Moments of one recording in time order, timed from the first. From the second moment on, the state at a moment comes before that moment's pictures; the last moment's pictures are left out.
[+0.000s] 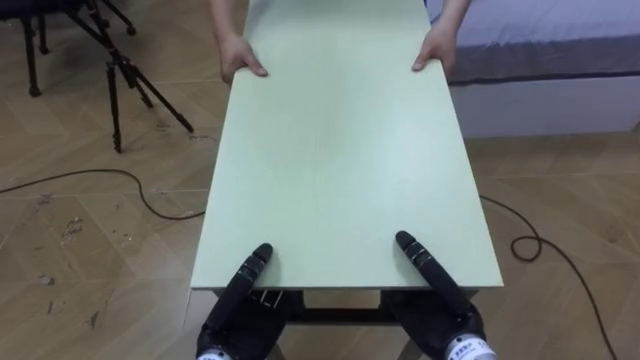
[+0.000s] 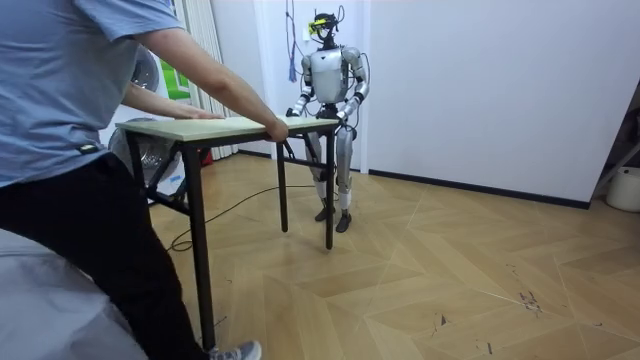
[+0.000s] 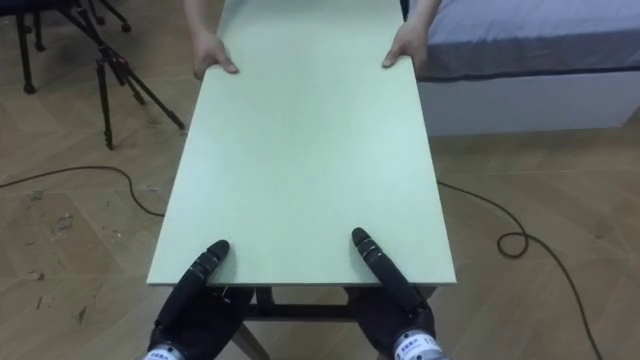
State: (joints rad) left arm 0.34 0.22 -0.28 0.12 -1.49 0.10 -0.02; right arm 0.31 -0.28 0.30 0.08 1.40 0.05 0.00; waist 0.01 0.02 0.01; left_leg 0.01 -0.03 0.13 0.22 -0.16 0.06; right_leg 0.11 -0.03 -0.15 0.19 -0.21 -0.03
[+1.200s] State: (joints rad) left arm 0.42 0.24 -0.36 0.03 -1.49 -0.05 -0.05; right arm 0.34 -0.32 0.42 0.05 1.44 -0.13 0.09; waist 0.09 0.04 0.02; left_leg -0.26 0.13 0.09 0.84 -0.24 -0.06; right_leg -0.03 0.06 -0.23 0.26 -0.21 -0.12
